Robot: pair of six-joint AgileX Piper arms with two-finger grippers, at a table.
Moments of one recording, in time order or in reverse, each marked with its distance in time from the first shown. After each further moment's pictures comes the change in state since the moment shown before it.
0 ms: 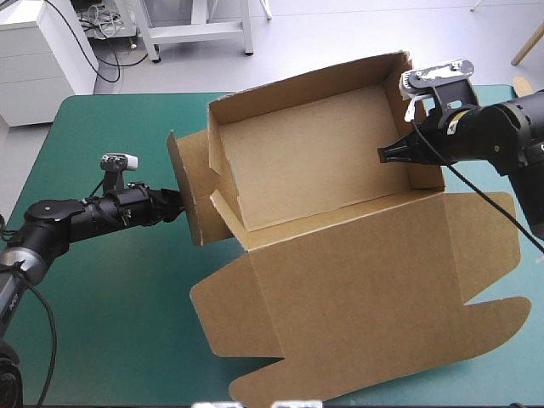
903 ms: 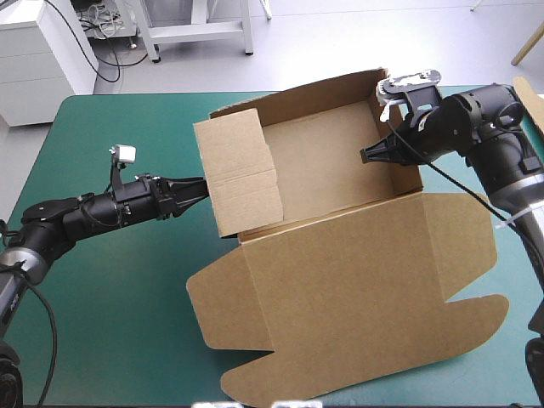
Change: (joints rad) left arm -0.005 0.000 0.000 -0.296 0.331 0.132; right arm 0.000 0.141 0.000 0.020 -0.017 0.003
